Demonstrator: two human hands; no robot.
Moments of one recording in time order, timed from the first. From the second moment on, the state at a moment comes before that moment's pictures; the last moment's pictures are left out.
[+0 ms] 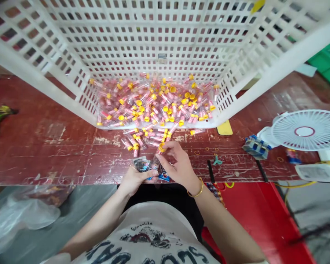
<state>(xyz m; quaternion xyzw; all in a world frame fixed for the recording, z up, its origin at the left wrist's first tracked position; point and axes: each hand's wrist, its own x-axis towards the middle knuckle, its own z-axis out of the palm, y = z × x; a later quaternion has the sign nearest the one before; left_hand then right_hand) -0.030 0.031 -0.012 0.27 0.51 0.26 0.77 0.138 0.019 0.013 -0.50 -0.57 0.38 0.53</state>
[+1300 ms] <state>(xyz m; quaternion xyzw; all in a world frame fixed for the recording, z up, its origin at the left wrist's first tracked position) 0.002 0.019 -0.007 0.27 0.42 0.28 0.82 0.143 -0.015 -0.008 -0.54 -0.52 0.43 0.51</state>
